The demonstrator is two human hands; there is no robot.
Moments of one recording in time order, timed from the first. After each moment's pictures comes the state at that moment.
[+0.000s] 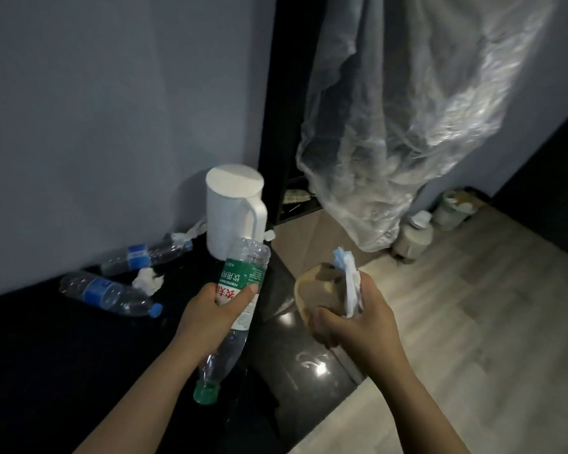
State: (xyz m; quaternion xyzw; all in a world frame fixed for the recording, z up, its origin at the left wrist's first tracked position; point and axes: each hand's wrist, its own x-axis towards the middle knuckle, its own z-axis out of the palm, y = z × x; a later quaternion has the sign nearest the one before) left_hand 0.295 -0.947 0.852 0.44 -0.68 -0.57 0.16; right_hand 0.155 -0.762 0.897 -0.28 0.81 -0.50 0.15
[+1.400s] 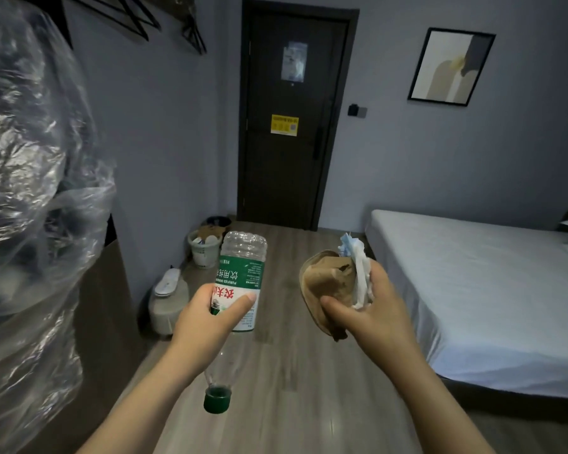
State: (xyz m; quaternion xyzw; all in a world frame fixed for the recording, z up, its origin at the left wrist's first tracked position) left_hand -0.347 -0.491 0.961 0.02 -0.79 -0.61 0.05; right_hand -0.310 -0.260 0.996 -0.03 0.84 -0.50 -0.21
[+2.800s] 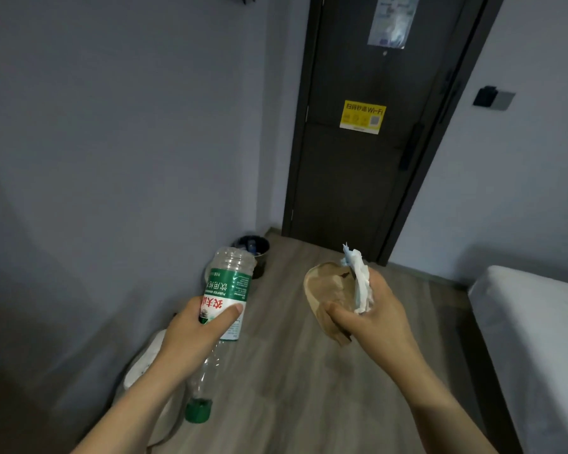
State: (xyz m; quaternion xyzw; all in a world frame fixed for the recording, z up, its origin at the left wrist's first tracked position) left_hand -1.090 -0.482 0.901 0.17 -0.79 -0.58 0.07; right_hand -1.118 -0.223 0.951 -0.10 0.85 -0.50 -0.10
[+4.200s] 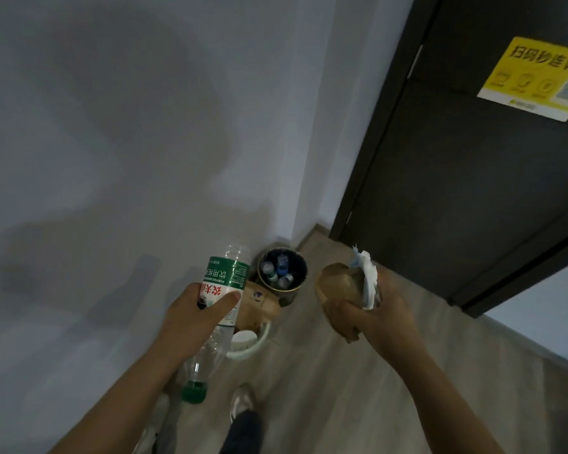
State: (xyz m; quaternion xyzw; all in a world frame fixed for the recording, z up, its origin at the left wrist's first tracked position) left_hand -1.756 -0.620 0.825 0.31 -0.79 -0.52 0.04; right_hand -1.857 -0.353 0.847 -0.10 0.86 -0.49 0.07
